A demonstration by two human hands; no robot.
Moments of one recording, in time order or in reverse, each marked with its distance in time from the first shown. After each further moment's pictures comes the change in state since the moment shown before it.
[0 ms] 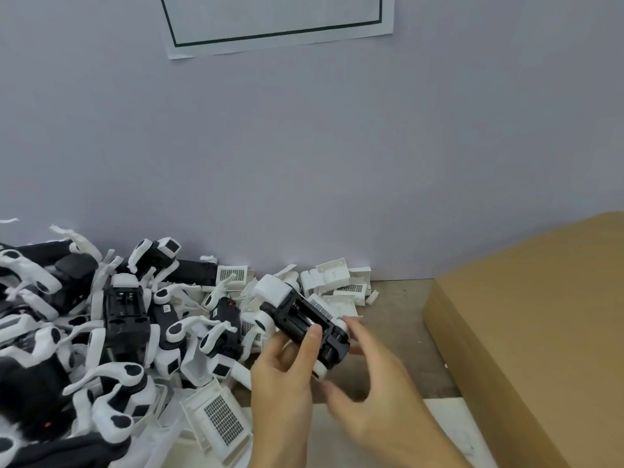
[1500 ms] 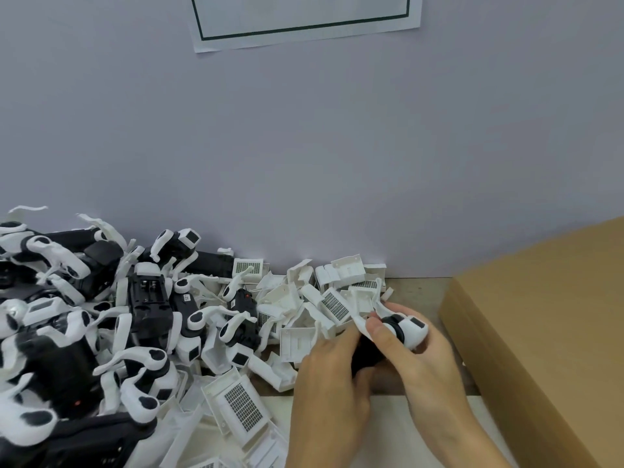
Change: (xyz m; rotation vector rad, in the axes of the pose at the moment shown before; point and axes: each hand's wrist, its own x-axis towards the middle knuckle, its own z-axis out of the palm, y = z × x) left_hand -0.013 -0.004 0.000 0.936 -0.250 0.506; right_hand 0.014 0.002 -0.004 0.685 0.280 0.147
